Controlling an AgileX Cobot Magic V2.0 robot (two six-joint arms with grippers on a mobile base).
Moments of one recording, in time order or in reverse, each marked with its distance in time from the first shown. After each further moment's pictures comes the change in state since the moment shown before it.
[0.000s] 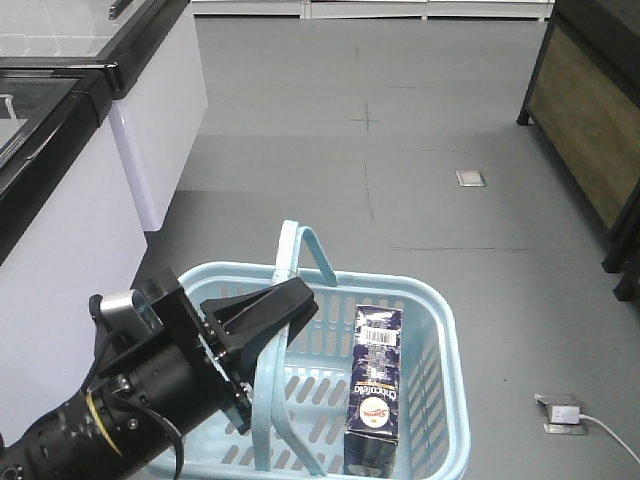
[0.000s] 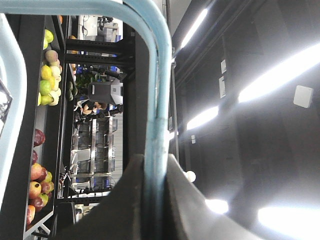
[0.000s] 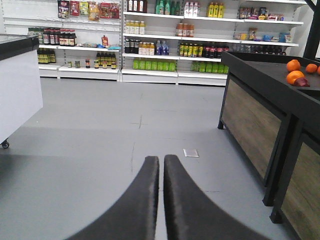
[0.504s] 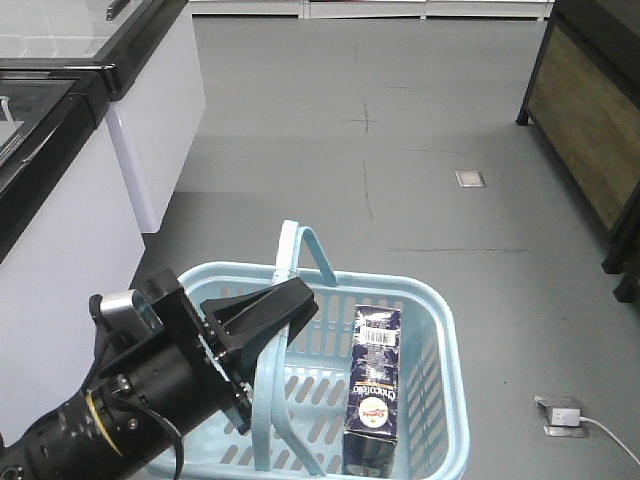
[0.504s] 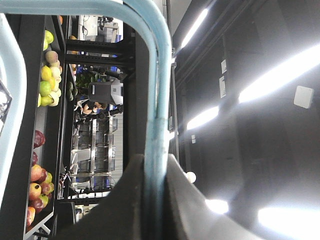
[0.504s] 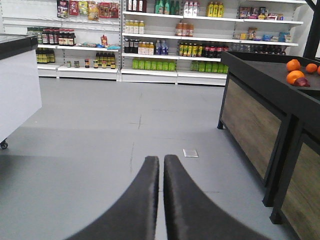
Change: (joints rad) left arm 0.000 0.000 0.000 0.000 0.000 0.000; right arm 0.000 0.000 0.000 0.000 0.000 0.000
